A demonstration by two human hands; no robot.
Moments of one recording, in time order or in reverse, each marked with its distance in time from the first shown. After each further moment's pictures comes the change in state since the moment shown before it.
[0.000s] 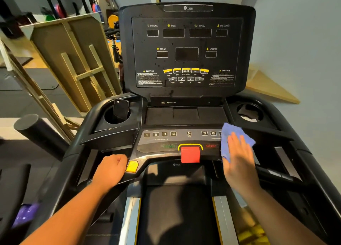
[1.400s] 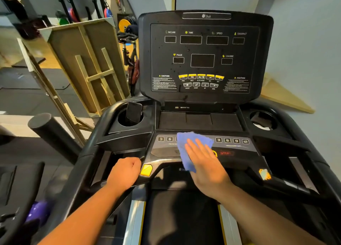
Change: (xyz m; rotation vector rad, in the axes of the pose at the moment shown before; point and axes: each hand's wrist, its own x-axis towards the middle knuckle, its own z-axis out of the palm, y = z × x) left_hand -0.012 0.019 -0.016 -0.008 -0.053 -0.023; right_hand 0.011 -0.114 0.025 -0.144 -0.290 -0.497
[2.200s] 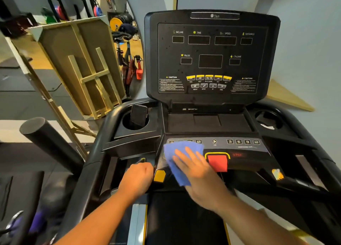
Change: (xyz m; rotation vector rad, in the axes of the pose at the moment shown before) left_hand 0.007 0.004 -0.007 0.112 -0.131 0.044; right_hand 0.007 -0.059 0.006 0.138 0.066 -0.129
